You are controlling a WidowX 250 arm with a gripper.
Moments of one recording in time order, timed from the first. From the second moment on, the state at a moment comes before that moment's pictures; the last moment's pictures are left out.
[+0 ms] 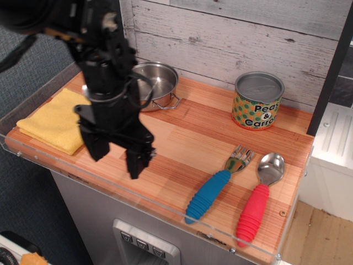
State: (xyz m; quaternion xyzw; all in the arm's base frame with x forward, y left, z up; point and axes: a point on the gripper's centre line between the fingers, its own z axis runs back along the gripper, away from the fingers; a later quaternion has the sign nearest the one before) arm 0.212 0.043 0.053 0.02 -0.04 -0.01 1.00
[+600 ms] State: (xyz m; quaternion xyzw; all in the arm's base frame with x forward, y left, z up) arm 0.180 0.047 0.057 0.02 -0.07 0.01 1.00
